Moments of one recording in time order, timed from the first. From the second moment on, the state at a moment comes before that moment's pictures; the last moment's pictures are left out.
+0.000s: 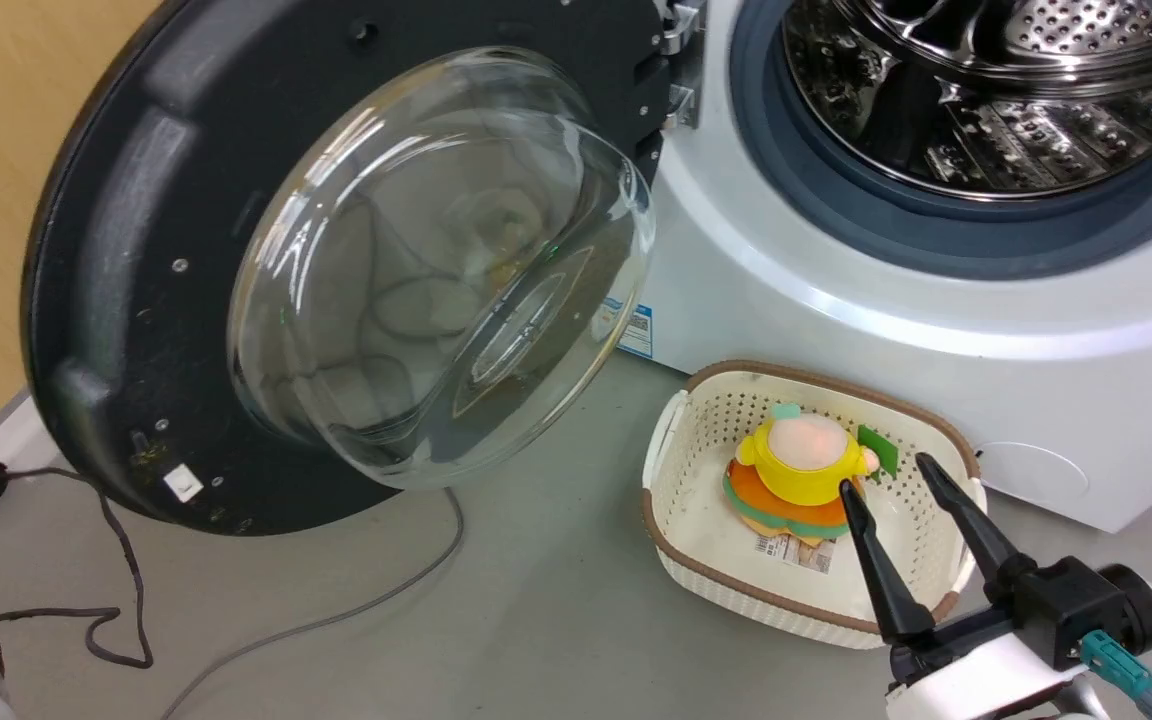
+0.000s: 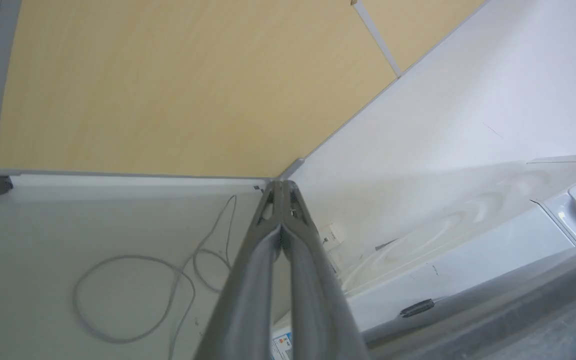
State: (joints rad) left arm -0.55 0.31 0.45 0.37 -0.81 0.00 0.19; right arm -0.03 -0.13 0.14 0.05 0.10 0.13 -0.22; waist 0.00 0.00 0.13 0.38
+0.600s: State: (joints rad) left arm -0.50 0.27 0.48 0.36 -1.12 0.00 0.69; right arm -0.03 -0.10 0.10 0.08 0.14 0.13 -0.23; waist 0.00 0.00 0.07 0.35
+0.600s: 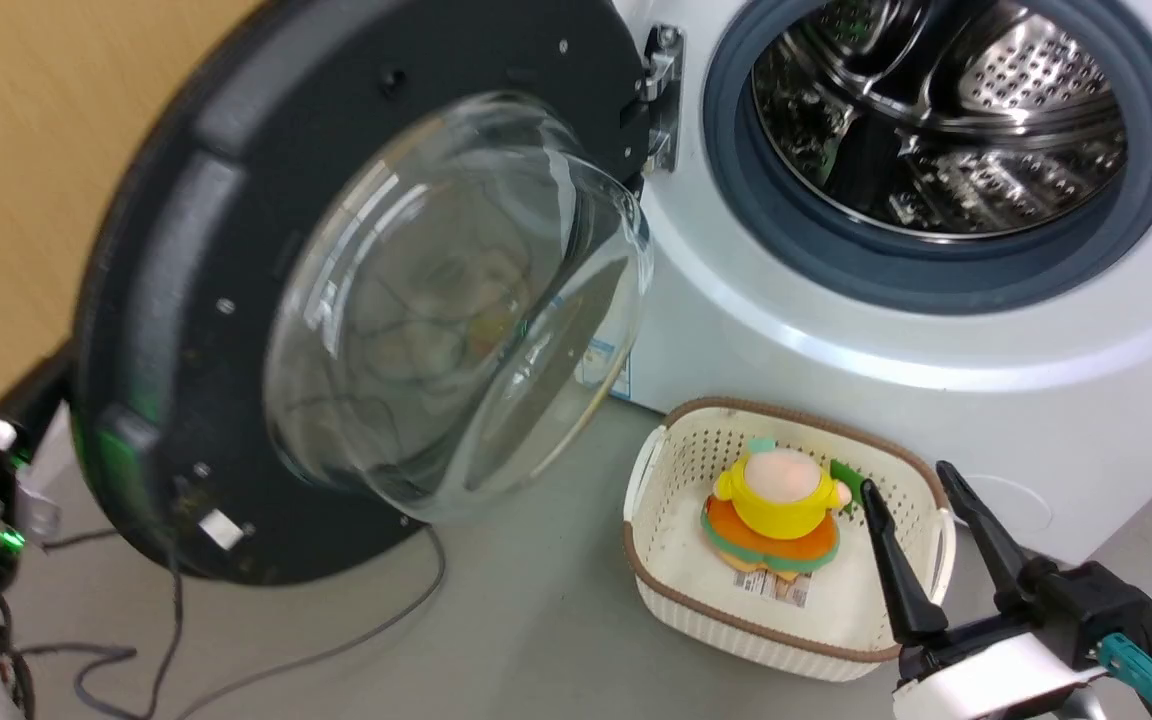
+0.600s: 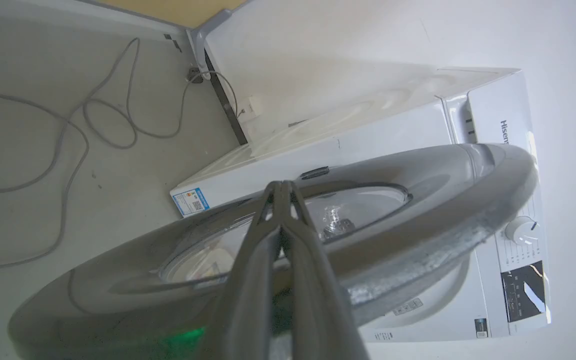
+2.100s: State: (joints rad) left arm -0.09 0.05 -0.21 -0.03 -1.41 0.05 0.40; right arm 0.00 -0.08 0.02 0.09 0.13 0.13 -0.21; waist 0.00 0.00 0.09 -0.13
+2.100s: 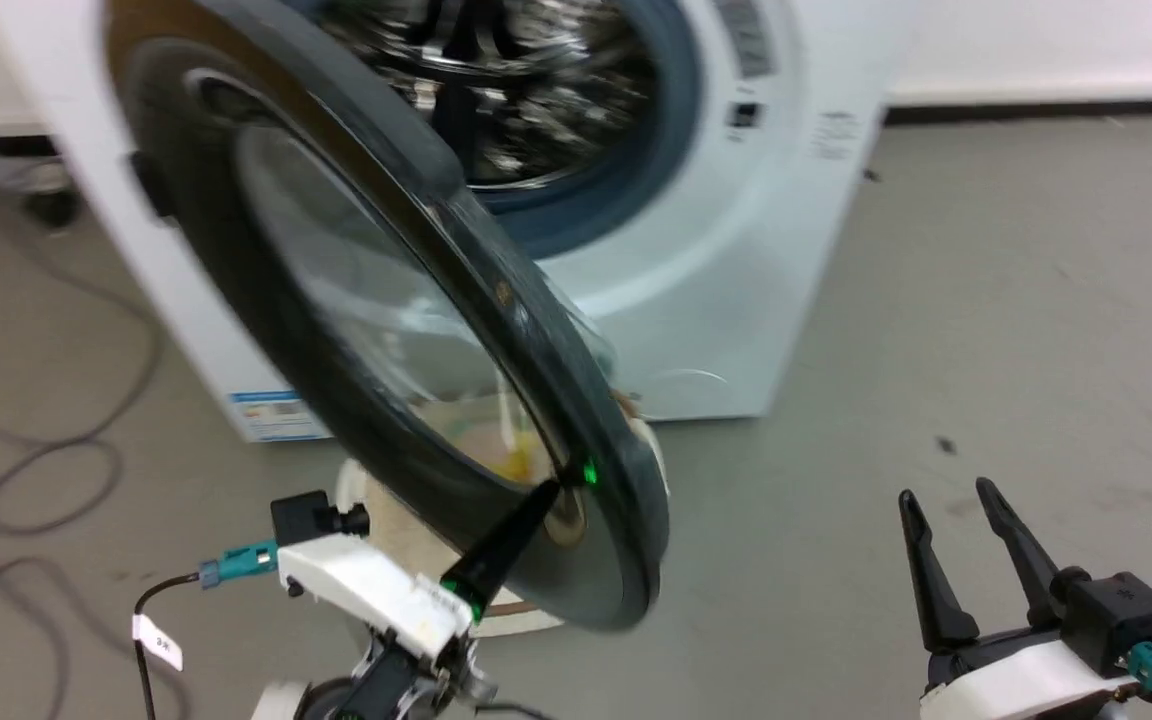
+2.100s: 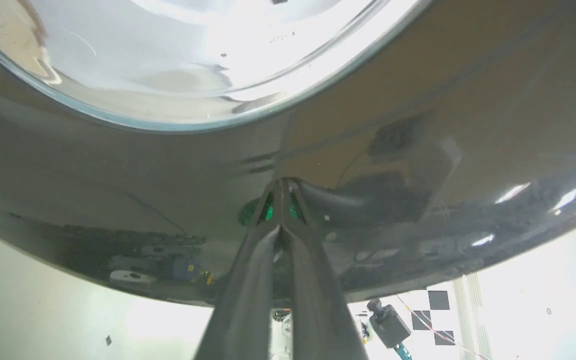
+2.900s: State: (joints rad) left arm -0.66 0.05 -0.31 0.45 -1.54 0.08 -0.07; right arm -0.05 -0.06 0.07 0.15 0.16 0.13 -0.25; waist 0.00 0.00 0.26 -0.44
